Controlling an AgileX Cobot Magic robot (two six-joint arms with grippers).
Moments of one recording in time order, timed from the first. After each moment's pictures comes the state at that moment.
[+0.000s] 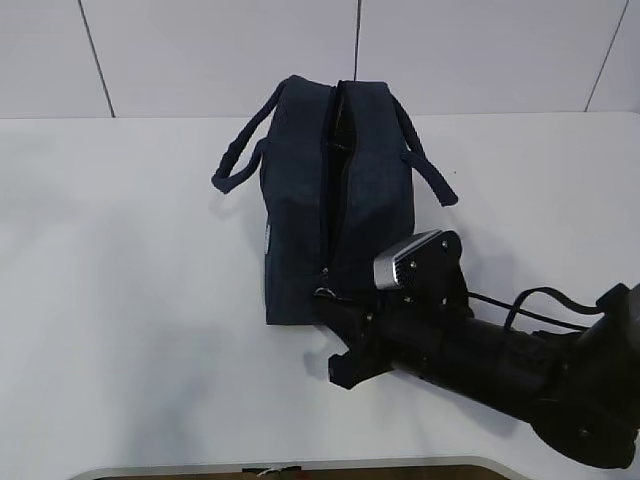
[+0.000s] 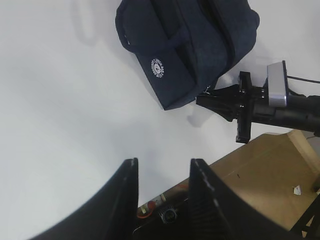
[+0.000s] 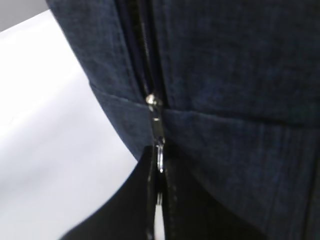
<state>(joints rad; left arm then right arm) -0.24 1.13 -1.37 -0.38 1.25 0.13 0.53 2.03 -0.60 -0.33 -1.06 0.25</state>
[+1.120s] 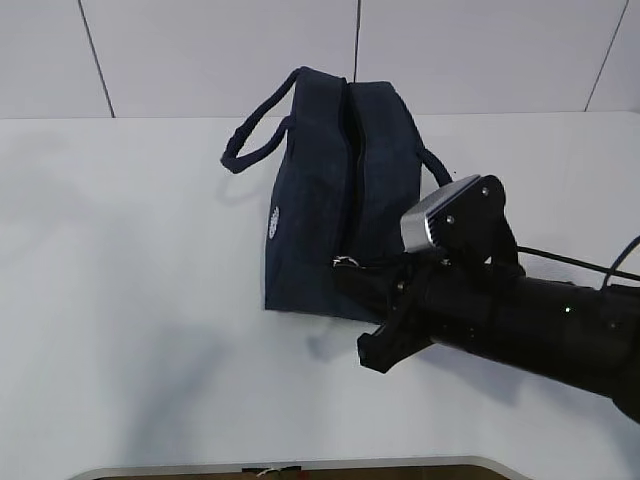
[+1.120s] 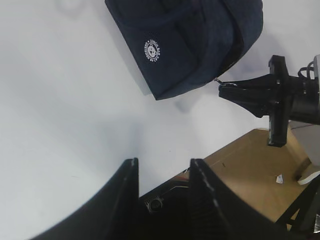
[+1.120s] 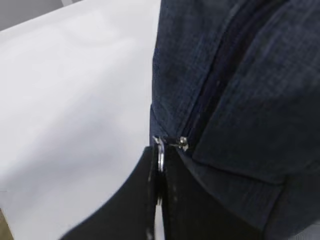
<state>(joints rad) -0.24 1.20 -1.37 -0.42 1.25 0.13 0.53 1.68 -0.54 -0.42 -0.77 0.27</state>
